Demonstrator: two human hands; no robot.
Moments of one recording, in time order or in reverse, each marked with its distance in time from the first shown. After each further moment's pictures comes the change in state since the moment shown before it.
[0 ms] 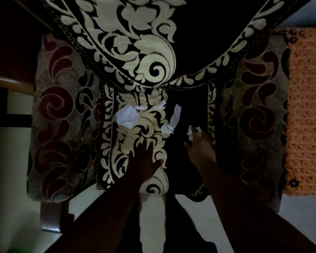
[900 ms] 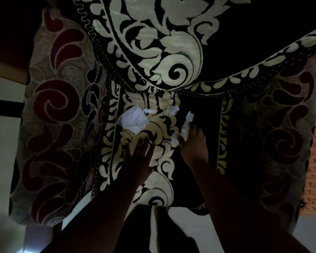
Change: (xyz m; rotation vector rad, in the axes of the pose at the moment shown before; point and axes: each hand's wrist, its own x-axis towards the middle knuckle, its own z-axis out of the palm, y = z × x) left_hand 0.049 -0.069 0.022 0.204 0.165 0.230; right_hand 0.046 -0.070 0.030 -0.011 0.122 -0.042
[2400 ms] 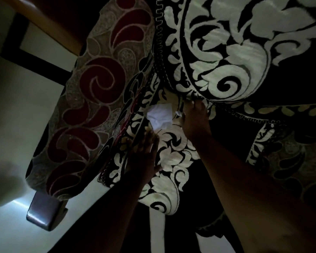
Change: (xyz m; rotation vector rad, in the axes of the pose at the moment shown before) left_hand -0.014 -0.016 0.004 -0.090 0.164 -0.319; right_hand 0.094 -0.106 0.029 -0.266 0.017 -0.538
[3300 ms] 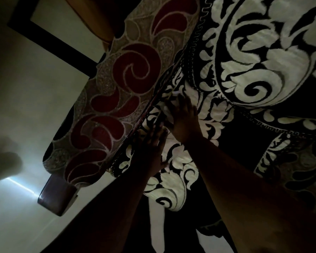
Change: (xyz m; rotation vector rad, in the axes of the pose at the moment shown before) left_hand 0.001 -0.023 0.003 -0.135 -0.076 -0.018; right_hand -0.007 -0.063 0.044 -0.097 -0.093 -0.354
